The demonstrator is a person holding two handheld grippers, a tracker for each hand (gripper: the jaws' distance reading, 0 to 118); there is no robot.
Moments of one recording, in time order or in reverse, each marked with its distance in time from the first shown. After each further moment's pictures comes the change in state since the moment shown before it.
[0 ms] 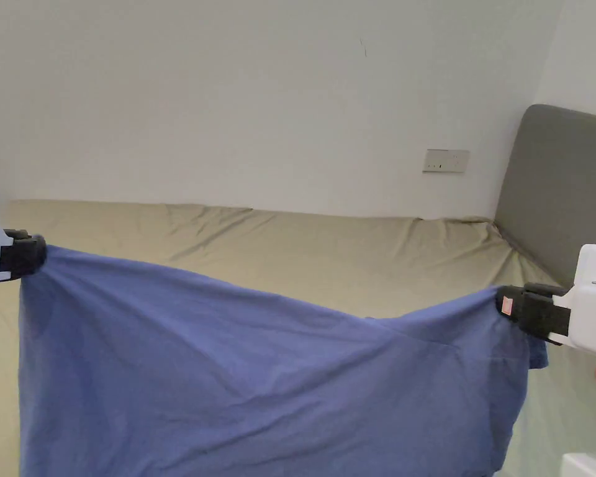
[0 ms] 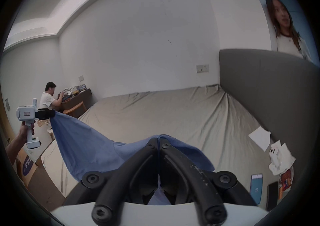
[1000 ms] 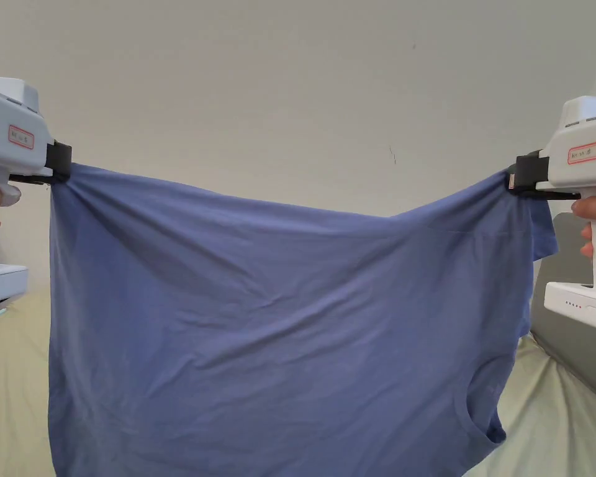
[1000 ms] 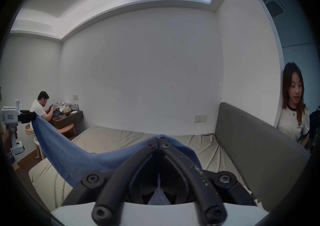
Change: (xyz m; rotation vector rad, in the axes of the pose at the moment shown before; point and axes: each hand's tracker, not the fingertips) left arm -0.028 0.201 0.009 0.218 0.149 0.061; right arm -0.061 0.263 -0.035 0.206 -0.098 0.135
